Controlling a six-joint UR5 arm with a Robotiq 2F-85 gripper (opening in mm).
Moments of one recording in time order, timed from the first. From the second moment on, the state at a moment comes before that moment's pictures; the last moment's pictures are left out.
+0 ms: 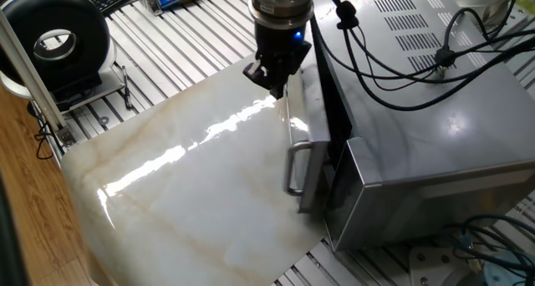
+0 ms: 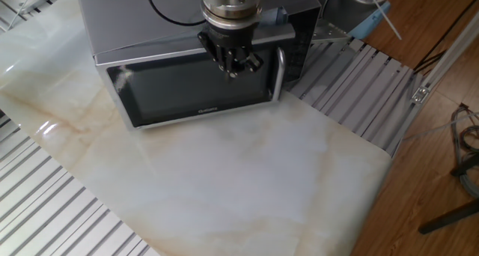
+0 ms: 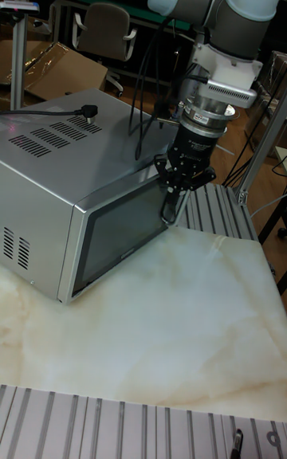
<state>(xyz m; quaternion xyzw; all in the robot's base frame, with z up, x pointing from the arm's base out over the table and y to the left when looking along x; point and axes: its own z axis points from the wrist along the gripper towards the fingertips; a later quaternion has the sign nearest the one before) 0.462 0.064 0.212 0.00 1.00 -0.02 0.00</state>
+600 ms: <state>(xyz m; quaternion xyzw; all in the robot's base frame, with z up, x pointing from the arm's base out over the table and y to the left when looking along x) 0.462 0.023 0.210 -0.03 1.00 -0.05 0.01</state>
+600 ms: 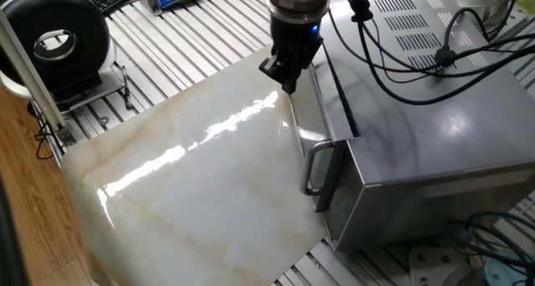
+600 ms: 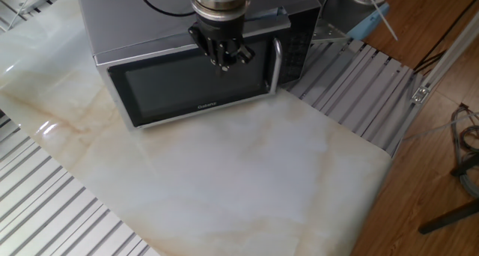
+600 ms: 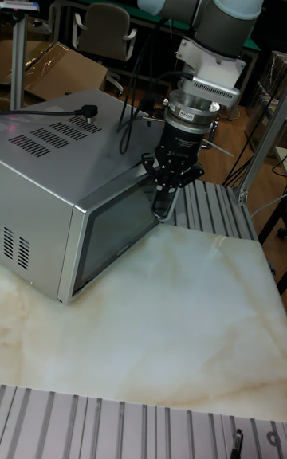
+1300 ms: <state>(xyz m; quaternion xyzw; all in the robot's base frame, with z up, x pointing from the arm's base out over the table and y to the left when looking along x) 0.468 0.017 0.210 -0.05 1.00 -0.04 0.01</state>
